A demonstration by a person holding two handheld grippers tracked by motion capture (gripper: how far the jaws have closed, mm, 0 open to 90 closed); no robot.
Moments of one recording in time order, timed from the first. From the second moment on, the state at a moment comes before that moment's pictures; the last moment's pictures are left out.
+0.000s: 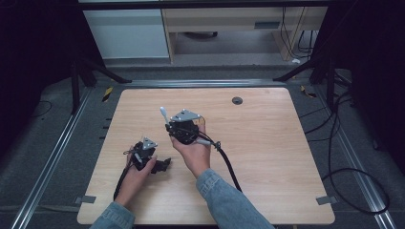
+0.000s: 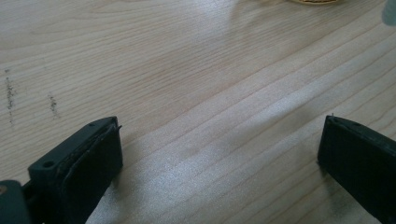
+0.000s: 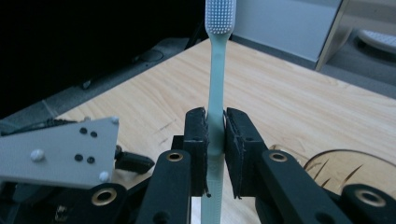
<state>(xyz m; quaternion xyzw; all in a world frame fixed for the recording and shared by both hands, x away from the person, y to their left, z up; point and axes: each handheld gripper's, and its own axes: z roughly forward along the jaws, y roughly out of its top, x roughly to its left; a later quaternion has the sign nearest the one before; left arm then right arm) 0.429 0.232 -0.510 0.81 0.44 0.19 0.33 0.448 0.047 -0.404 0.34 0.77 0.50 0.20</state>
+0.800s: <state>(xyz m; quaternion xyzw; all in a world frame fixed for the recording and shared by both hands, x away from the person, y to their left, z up) 0.429 0.232 -0.510 0.81 0.44 0.19 0.33 0.449 0.050 -0.399 0.34 0.72 0.56 0.23</state>
